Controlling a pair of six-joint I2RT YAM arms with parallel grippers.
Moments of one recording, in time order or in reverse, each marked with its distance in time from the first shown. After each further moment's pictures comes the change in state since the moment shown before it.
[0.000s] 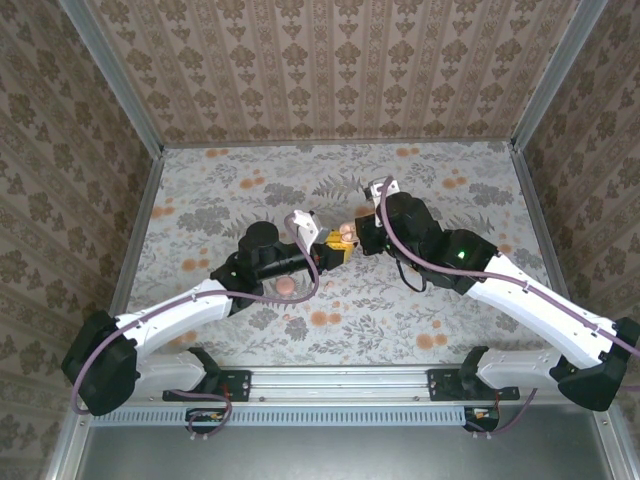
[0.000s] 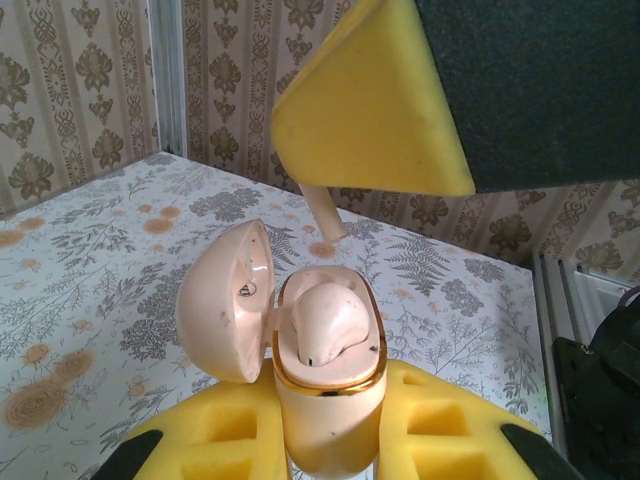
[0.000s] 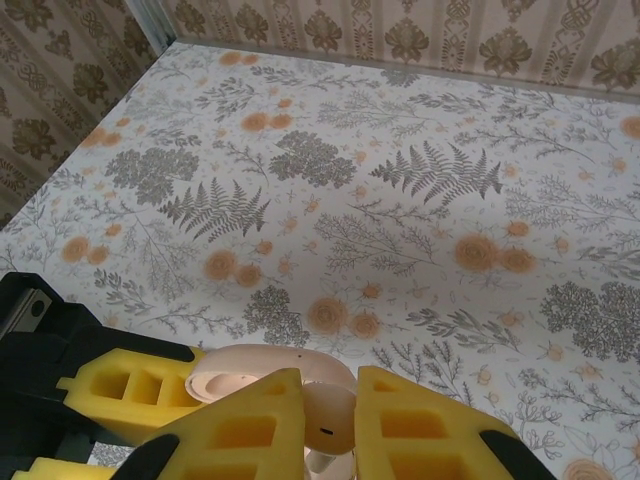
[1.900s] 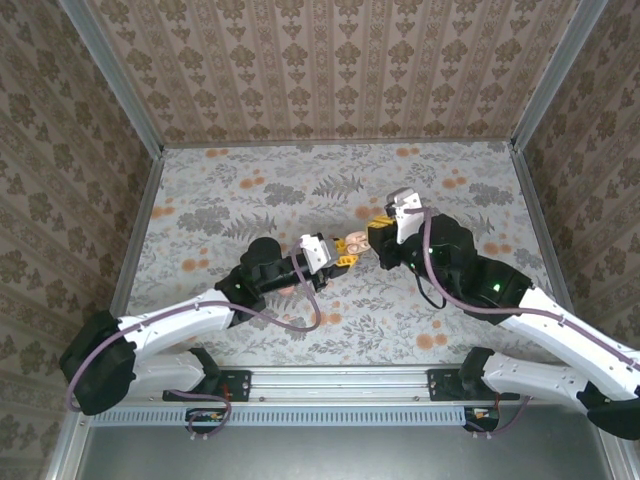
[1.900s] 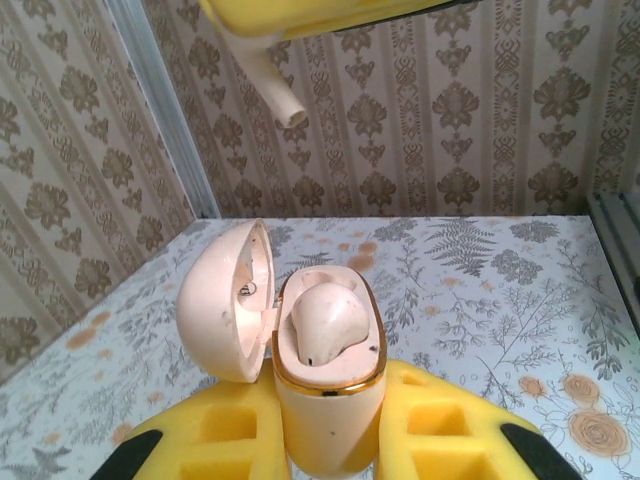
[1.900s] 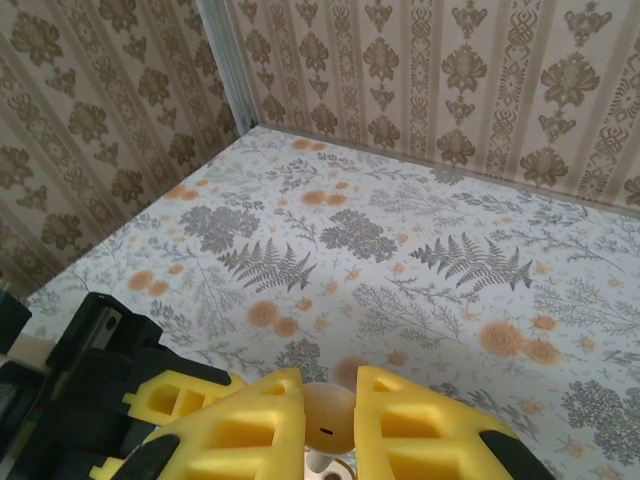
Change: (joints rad) left arm -0.089 -0.021 -0.081 0.117 -0.099 0.317; right arm 0.017 -0.247 -0.219 0.230 -0.060 -0.171
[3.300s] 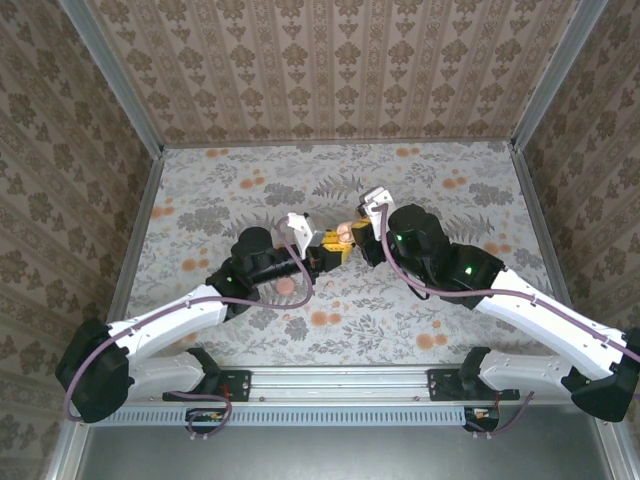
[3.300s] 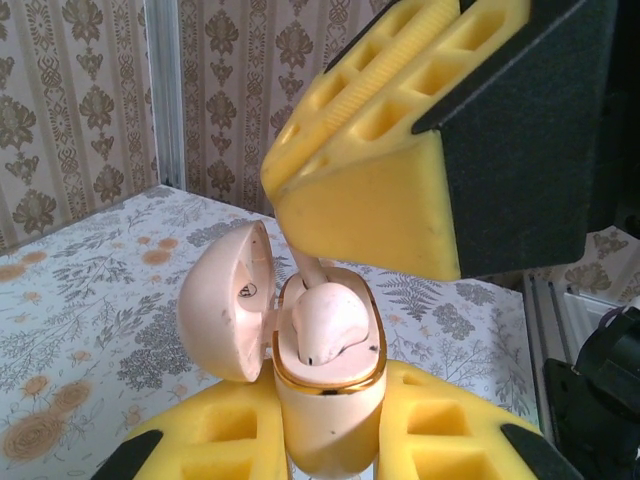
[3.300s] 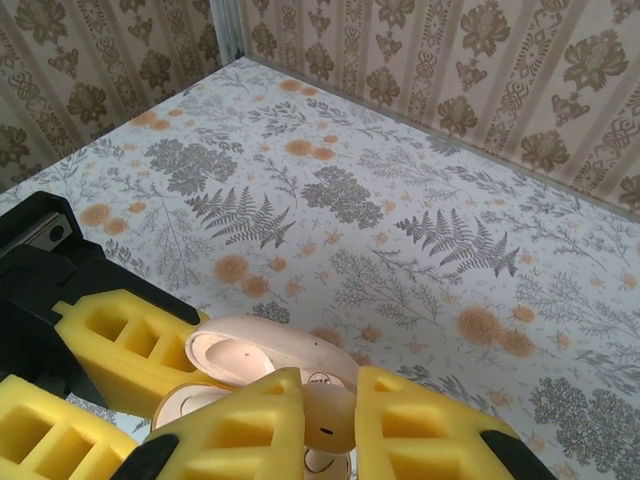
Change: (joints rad) left arm 0.079 -0.034 0.049 -0.065 0.089 -0.332; right arm 0.001 0.150 0.072 -0.050 0.001 -0.113
